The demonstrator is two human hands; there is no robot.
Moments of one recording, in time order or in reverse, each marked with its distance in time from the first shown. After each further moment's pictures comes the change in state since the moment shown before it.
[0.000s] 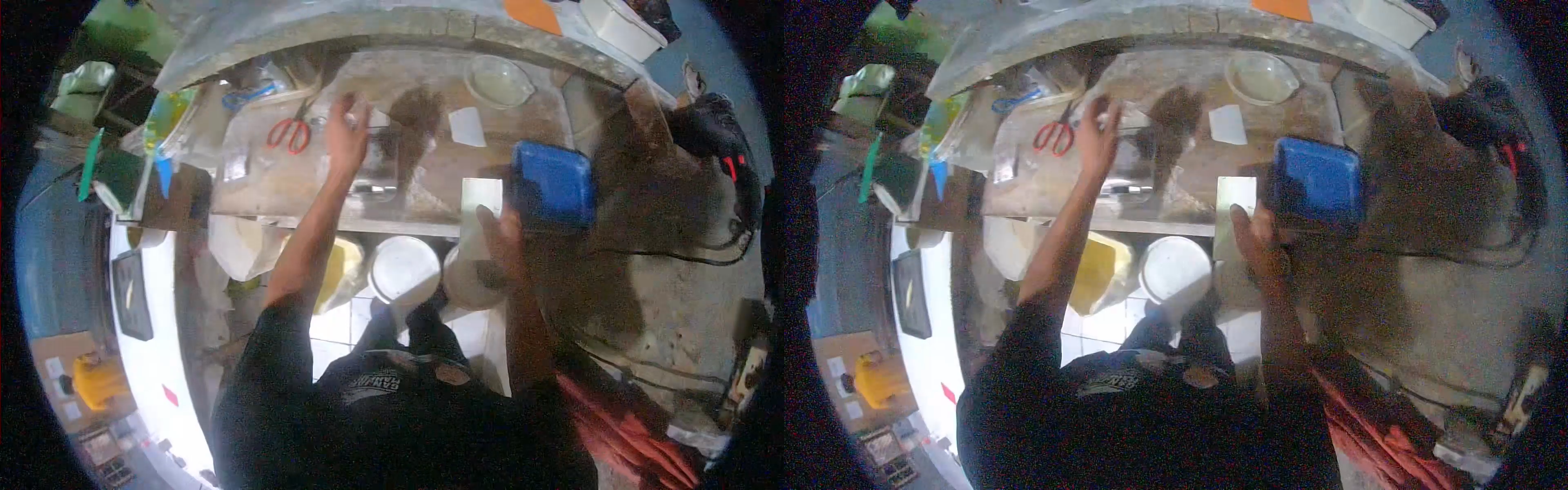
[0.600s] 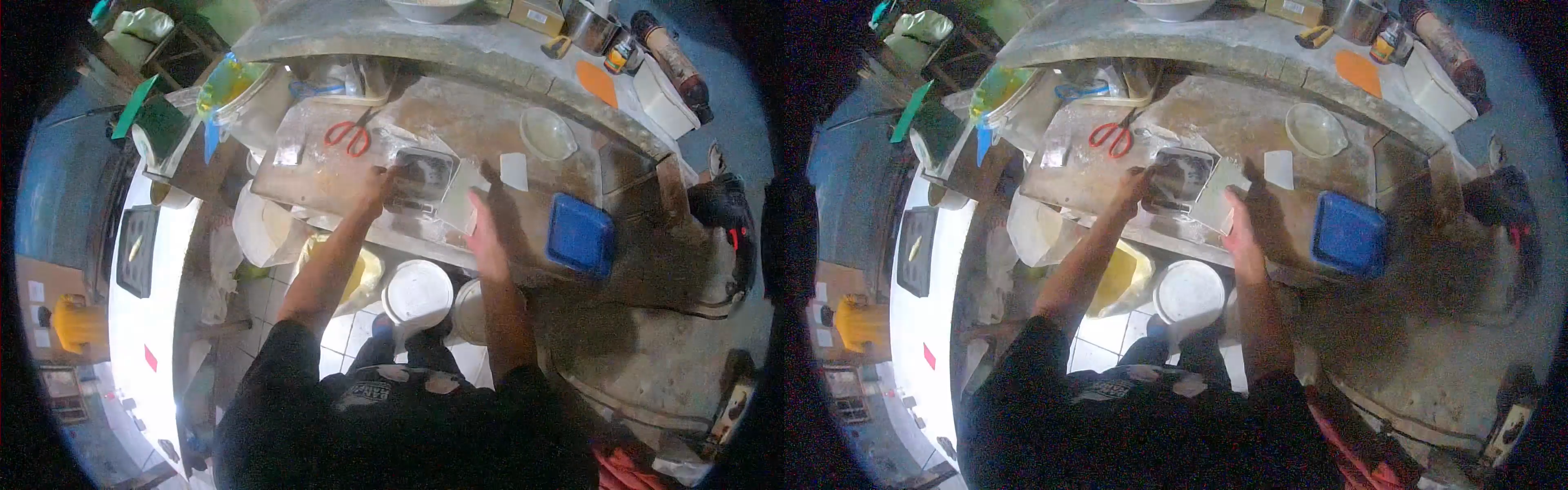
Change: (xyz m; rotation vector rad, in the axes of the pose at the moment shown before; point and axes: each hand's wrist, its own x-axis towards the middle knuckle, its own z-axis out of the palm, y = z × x) left_hand -0.057 -0.086 -0.050 -0.564 -0.294 -0.725; right_hand 0.069 -0.084 0.120 1.134 -0.285 0.519
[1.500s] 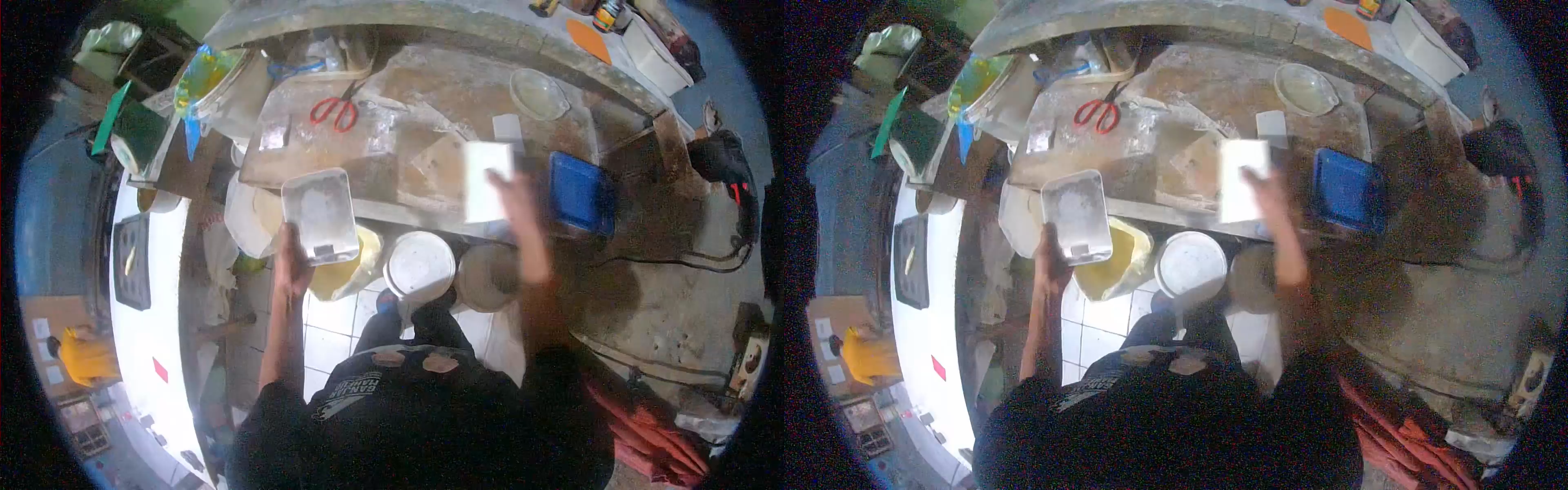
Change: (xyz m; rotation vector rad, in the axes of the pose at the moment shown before) left_hand -0.209 -0.014 -0.139 -0.702 0.029 -0.116; right_hand -0.047 -0.040 -0.036 -0.929 0.211 -0.464
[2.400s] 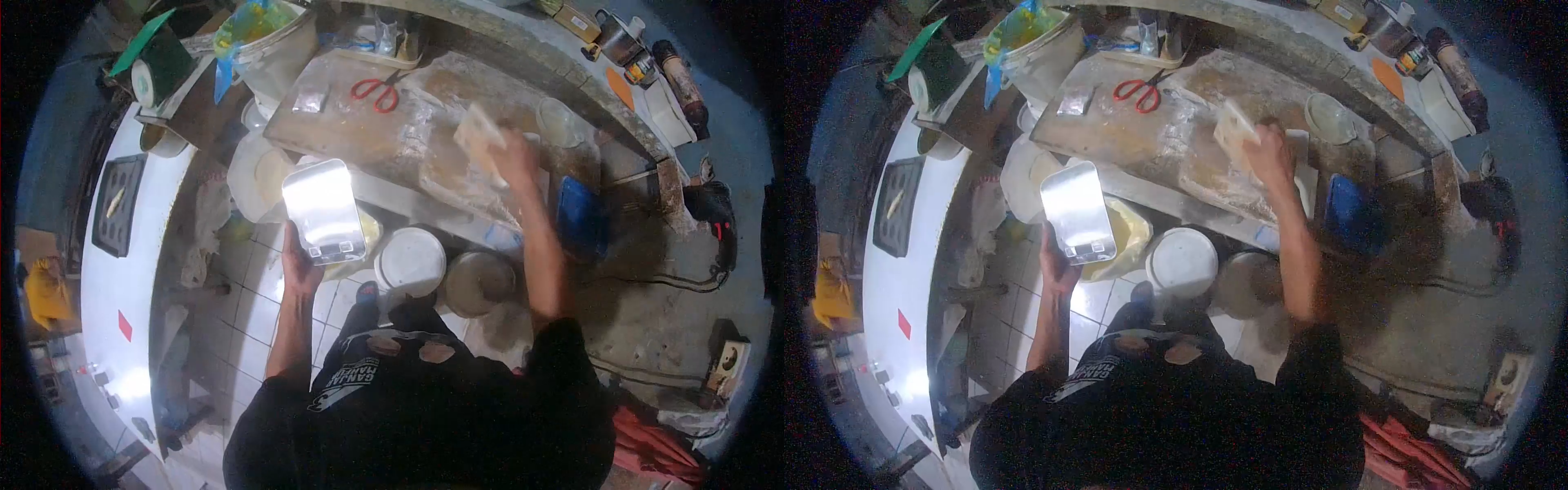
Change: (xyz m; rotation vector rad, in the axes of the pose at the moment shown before) left_hand -0.067 -0.020 -0.039 -0.524 -0.004 0.086; right_hand 0.053 -0.069 0.050 -0.670 -0.281 -0.343
